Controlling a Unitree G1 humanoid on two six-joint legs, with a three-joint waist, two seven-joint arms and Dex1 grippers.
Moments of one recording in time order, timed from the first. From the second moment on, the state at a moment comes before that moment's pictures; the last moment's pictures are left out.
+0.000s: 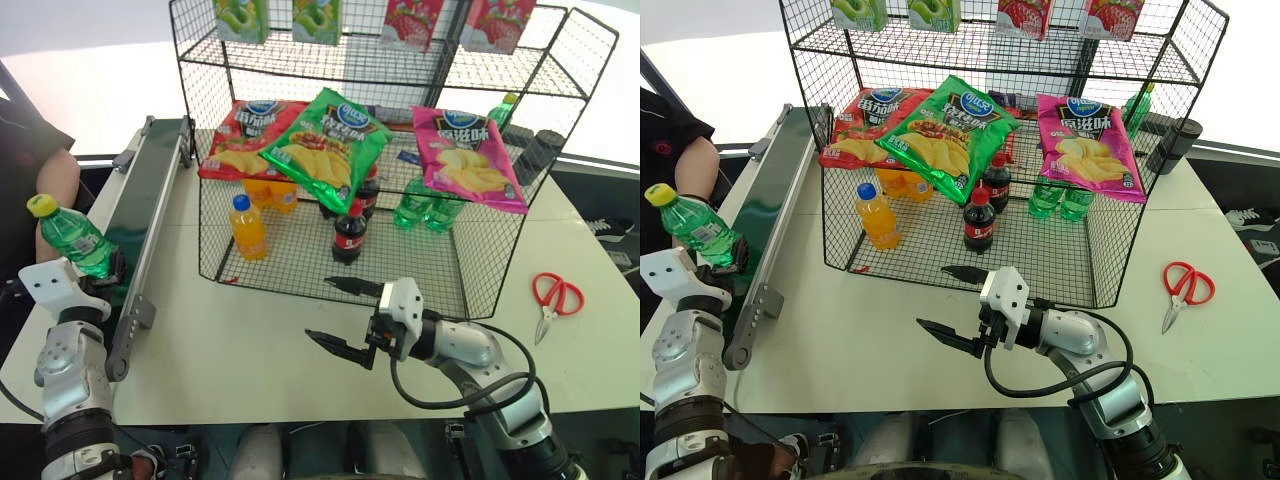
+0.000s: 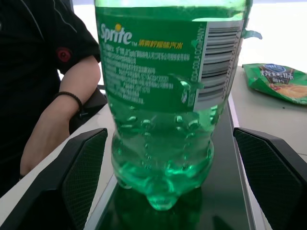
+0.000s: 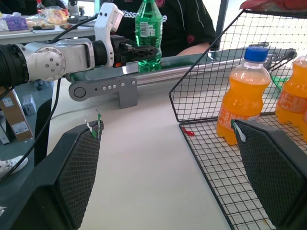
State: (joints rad) left arm -0.15 0.43 0.53 0.35 -0.37 -0.10 -0.23; right arm -0.04 -0.42 0.25 -0.43 0.34 0.20 0.82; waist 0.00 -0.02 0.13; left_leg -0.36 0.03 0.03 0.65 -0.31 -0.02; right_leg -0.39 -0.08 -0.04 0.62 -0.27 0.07
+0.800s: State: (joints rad) left arm -0.08 0.47 0.49 0.04 -0.50 -0.05 -0.41; right arm -0.05 -0.43 0.25 -0.43 0.37 0.21 0.83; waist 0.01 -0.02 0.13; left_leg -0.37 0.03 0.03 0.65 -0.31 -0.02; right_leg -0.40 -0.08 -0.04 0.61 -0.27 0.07
